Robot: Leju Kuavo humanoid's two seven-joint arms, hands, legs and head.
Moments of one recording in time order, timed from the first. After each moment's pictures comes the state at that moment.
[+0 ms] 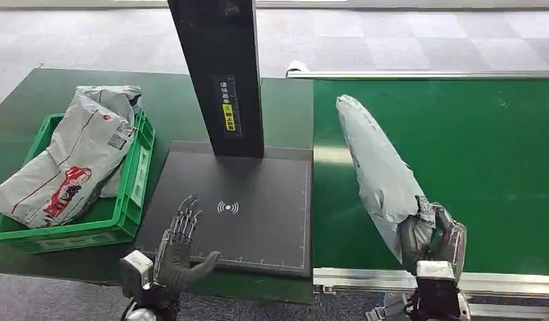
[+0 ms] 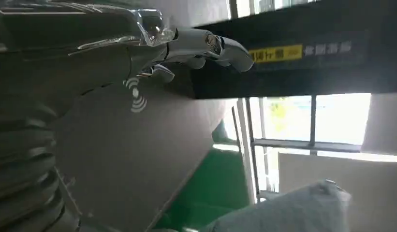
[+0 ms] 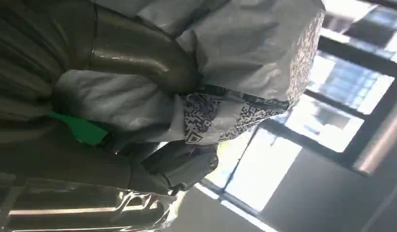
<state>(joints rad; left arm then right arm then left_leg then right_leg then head) 0.08 -0.18 -0.08 -1.47 -0.12 -0.12 -0.57 0.10 0.15 -0.04 -1.71 0.49 -0.12 -0.56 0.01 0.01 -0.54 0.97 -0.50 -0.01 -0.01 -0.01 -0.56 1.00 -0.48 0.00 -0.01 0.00</state>
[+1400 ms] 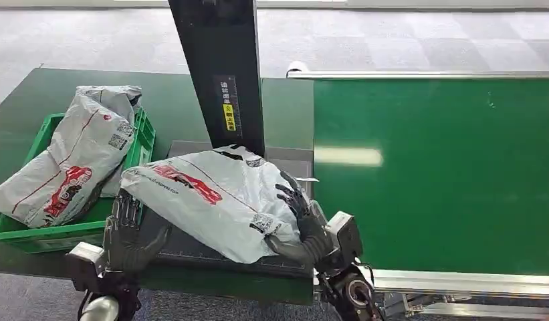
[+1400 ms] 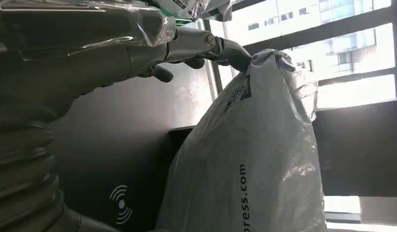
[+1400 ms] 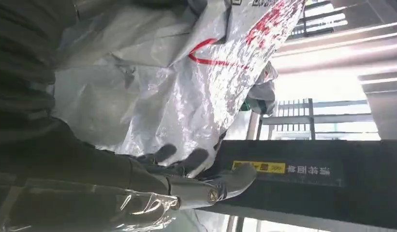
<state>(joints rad) 0.05 -0.16 0.12 -1.55 -0.16 -0.06 -0.59 -0.14 0.11 0.42 -1.25 0.01 0.26 -0.36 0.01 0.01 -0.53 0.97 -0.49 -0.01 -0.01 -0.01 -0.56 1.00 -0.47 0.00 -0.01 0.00</state>
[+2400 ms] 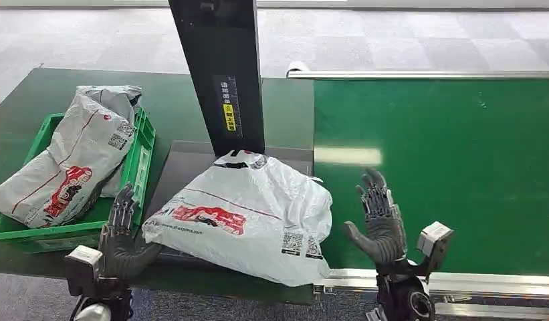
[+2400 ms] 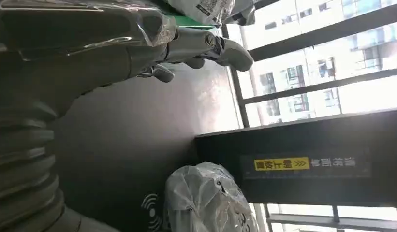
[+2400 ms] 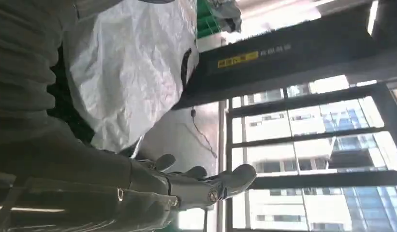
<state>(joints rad) 0.09 -0.15 0.17 -1.55 -0.19 -0.09 -0.56 -0.02 0.04 0.07 -1.39 -0.15 0.30 -0.40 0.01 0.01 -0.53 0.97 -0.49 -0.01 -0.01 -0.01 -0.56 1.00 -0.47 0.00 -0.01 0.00</state>
